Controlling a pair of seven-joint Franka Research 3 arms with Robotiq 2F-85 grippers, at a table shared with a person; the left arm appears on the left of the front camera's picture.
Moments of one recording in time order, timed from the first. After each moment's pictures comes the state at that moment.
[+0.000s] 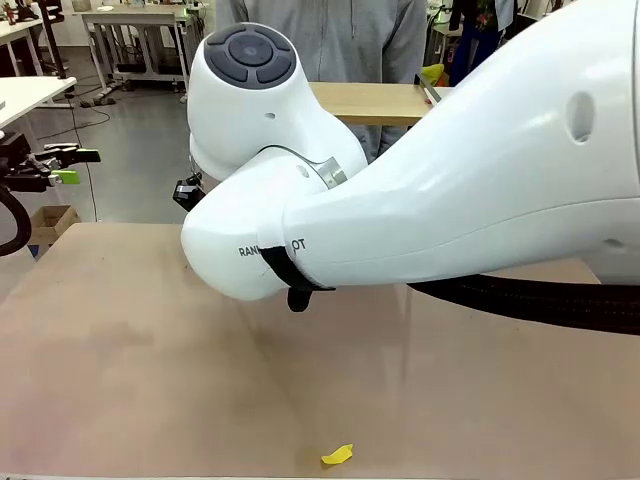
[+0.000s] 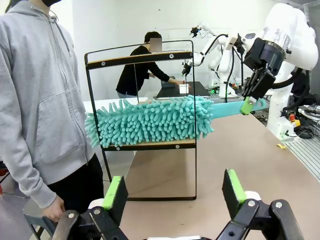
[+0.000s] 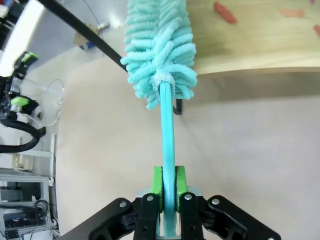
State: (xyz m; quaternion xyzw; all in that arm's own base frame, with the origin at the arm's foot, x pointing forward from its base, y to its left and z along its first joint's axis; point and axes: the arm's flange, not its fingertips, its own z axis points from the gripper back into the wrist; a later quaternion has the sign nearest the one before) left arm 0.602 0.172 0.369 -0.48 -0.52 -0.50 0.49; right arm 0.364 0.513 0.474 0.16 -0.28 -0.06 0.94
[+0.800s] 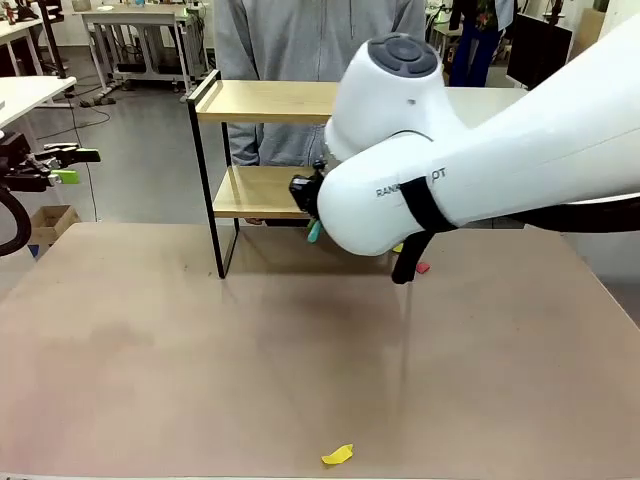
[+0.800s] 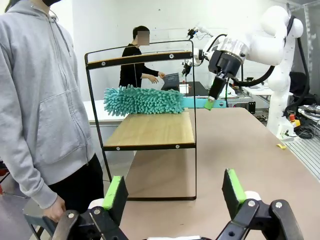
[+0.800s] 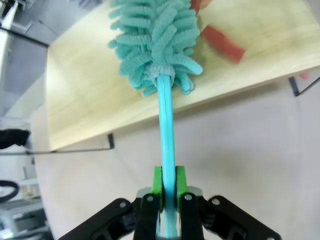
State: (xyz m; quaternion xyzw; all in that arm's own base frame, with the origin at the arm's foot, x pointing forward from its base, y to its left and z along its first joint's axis) left arm 0.602 0.172 0.369 -0.48 -0.52 -0.50 0.49; right arm 0.433 0.369 0.451 0.16 -0.23 -0.17 0.95
